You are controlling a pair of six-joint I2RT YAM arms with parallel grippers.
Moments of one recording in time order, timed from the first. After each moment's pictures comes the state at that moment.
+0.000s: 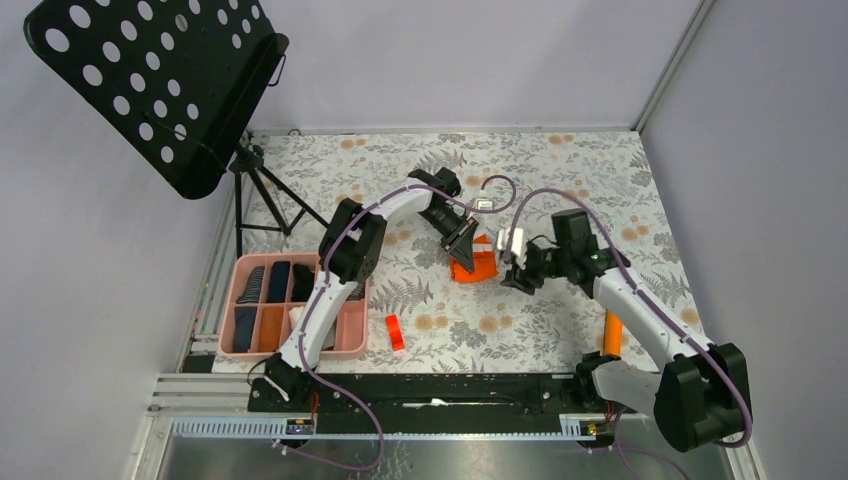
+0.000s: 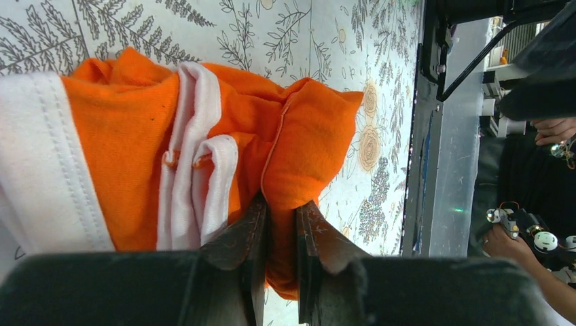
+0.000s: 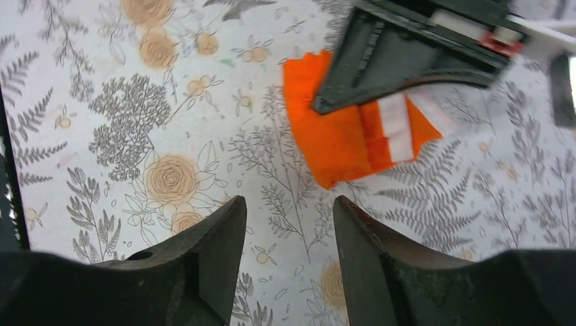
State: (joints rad) left arm -0.60 2.55 2.10 -1.05 1.09 0.46; right arm 0.26 1.12 0.72 -0.48 -0.73 -0.88
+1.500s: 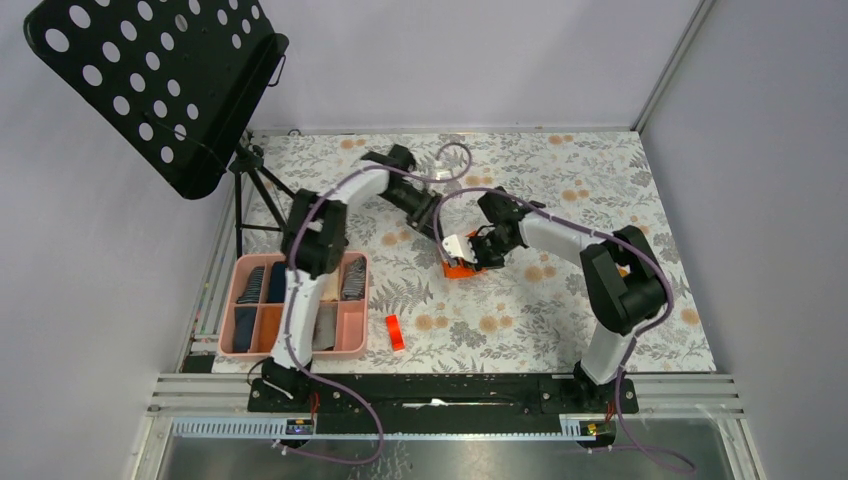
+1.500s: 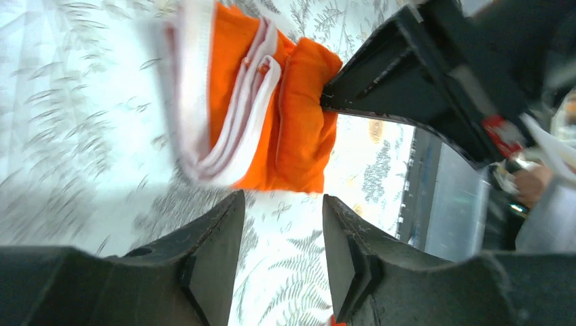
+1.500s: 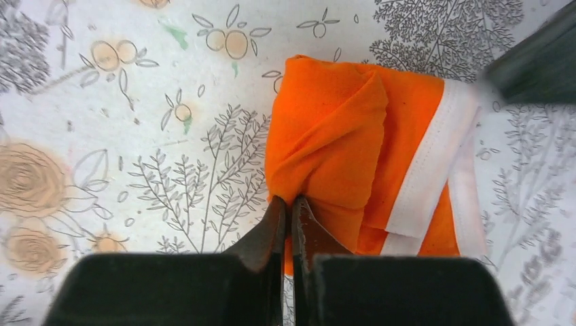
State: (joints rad) left arm -0.44 2.42 1.97 -1.00 1.08 0.40; right arm 0.52 1.75 1.07 -0.58 -0.49 -1.34
